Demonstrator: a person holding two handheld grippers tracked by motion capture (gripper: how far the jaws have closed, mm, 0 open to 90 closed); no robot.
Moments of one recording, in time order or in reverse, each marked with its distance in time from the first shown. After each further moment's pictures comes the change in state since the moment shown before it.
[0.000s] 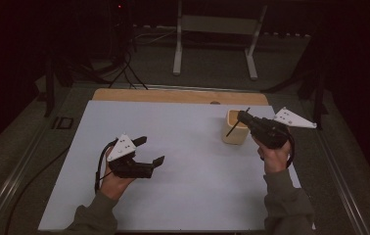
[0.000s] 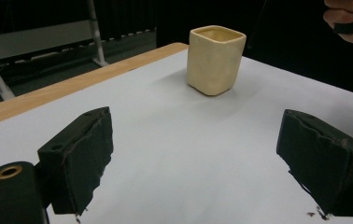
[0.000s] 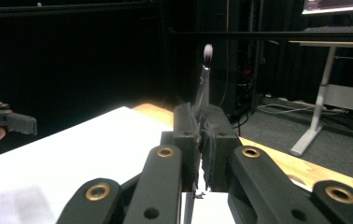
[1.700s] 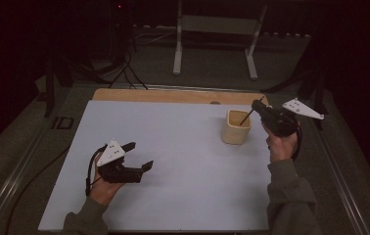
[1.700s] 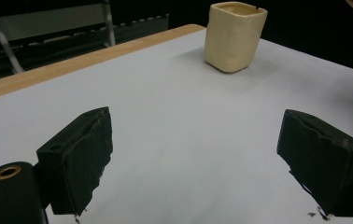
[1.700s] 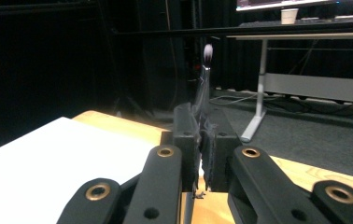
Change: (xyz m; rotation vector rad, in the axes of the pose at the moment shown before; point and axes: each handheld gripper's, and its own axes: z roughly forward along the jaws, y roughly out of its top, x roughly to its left) left arm 0.015 -0.027 -0.019 0.048 0.045 -0.027; right arm -0.044 0.002 0.002 0.004 -0.221 0.054
